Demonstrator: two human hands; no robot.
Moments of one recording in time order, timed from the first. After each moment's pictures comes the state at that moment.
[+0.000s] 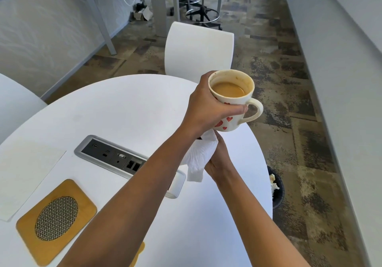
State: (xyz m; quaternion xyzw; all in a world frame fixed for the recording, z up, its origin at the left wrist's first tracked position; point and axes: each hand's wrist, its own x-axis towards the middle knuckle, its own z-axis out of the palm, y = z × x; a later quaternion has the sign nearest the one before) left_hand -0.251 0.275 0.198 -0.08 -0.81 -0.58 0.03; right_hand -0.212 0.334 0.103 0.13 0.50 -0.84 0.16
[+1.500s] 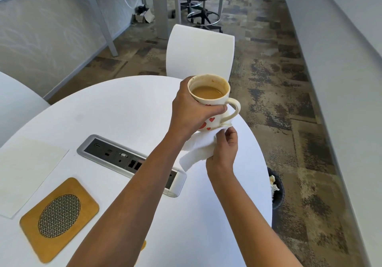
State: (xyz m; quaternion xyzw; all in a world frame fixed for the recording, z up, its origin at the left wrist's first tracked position) left_hand -0.245 0.248 0.188 0.00 -0.82 -0.57 0.08; right_hand -0.211 0.326 0.106 0.26 0.44 -0.86 -0.10
